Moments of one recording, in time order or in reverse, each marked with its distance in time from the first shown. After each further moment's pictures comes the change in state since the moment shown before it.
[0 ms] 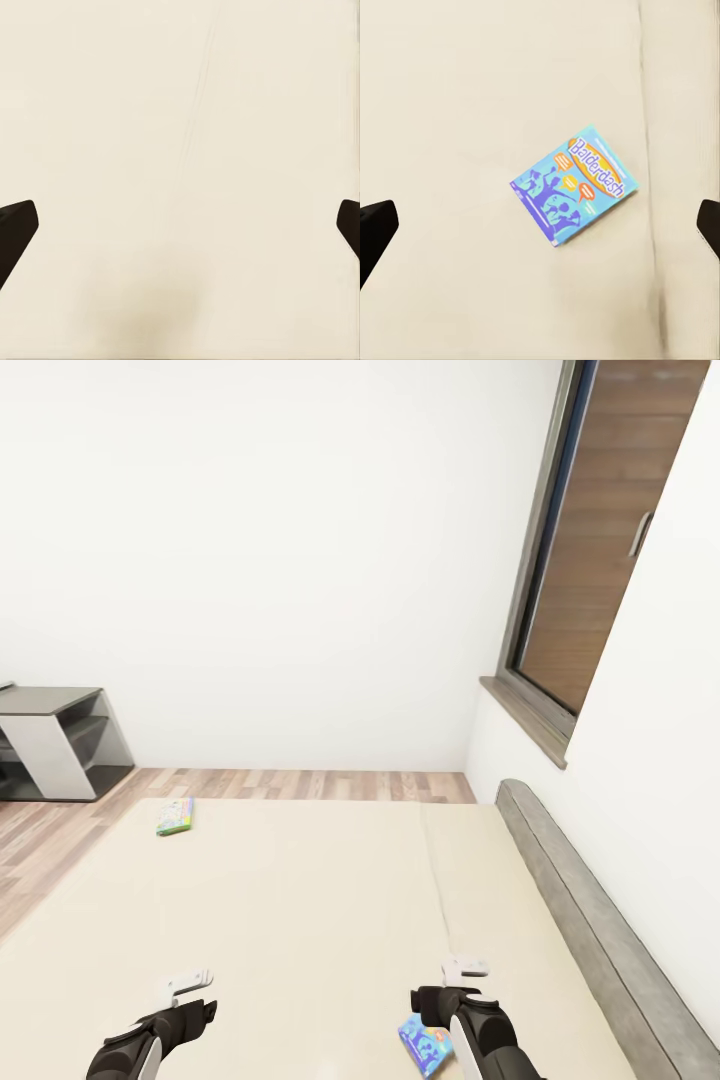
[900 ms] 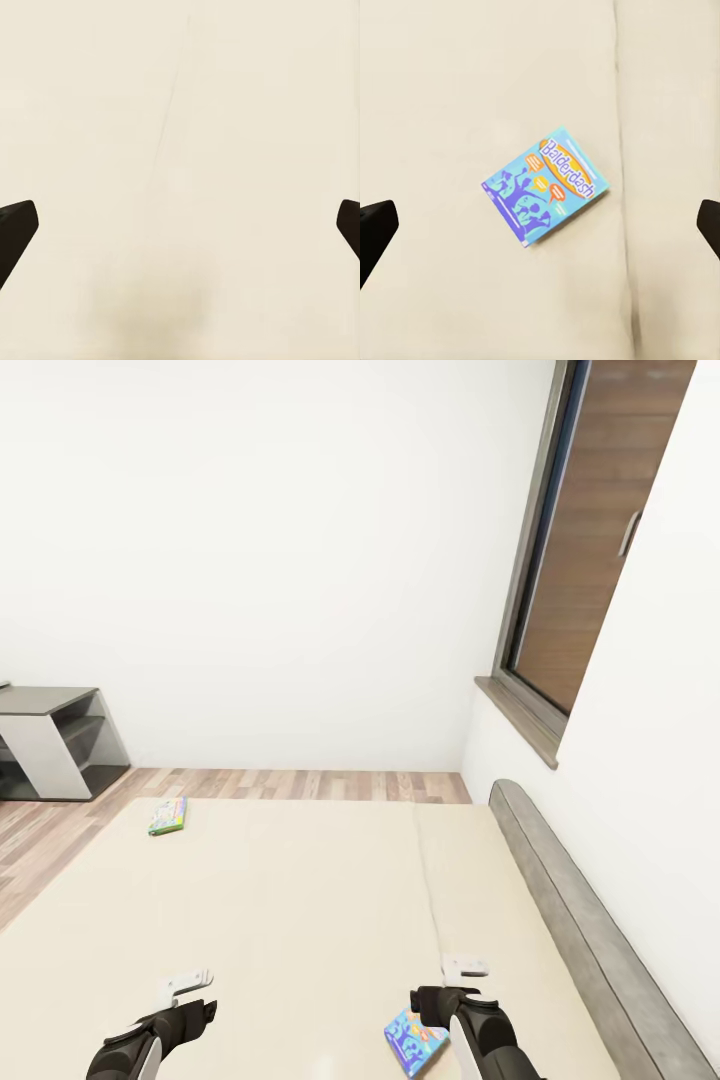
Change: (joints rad) left arm 0.000 0.000 0.000 0.000 0.000 0.000 0.000; right arm 0.000 0.001 0.000 0.000 0.000 0.001 -0.001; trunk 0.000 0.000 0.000
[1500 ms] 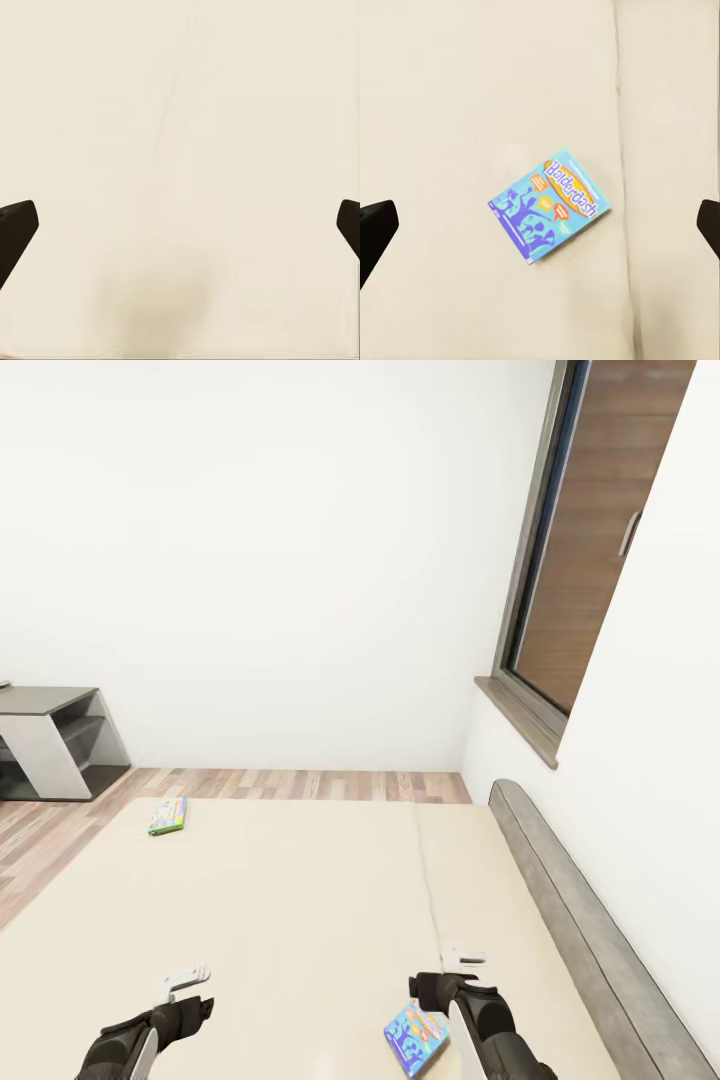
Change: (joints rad) left arm 0.000 0.007 0.002 -0.050 0.002 0.085 -0.003; right arm -0.022 0.001 0.003 -0.026 -0.004 0.021 0.004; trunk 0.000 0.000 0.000
